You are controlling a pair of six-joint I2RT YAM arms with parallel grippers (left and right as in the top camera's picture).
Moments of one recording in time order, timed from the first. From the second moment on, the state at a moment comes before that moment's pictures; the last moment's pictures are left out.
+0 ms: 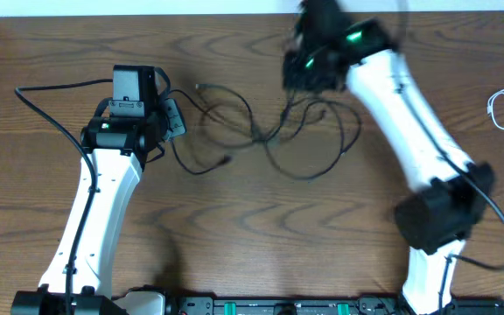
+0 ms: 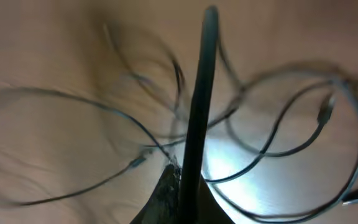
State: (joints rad) left arm -0.07 1.43 1.21 -0.77 -0.03 -0.37; right arm 0.40 2.04 2.14 -1.14 -0.27 0.44
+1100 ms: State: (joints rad) left arm 0.01 1.43 1.21 -0.87 -0.48 -0.57; right arm -0.28 1.70 2.33 -0.99 0.01 0.29
